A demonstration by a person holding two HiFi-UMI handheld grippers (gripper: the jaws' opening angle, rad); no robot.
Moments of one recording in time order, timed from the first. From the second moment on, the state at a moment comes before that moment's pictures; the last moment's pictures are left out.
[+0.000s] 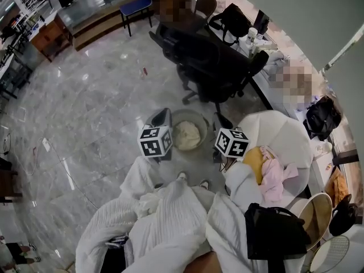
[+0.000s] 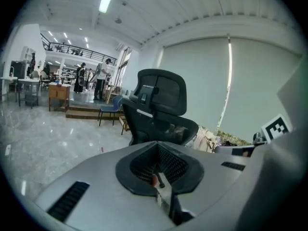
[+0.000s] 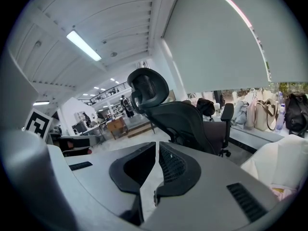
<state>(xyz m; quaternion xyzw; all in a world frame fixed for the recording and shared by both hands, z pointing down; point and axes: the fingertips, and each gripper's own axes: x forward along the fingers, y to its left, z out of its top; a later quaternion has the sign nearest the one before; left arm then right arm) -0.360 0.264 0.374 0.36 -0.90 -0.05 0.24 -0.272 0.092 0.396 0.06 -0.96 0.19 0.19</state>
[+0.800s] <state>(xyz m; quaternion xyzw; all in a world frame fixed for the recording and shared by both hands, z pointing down) -0.383 0.257 0.389 0.38 -0.89 -0.03 0.25 -0.271 0.082 0.409 0.11 -0.95 0.21 0.20</state>
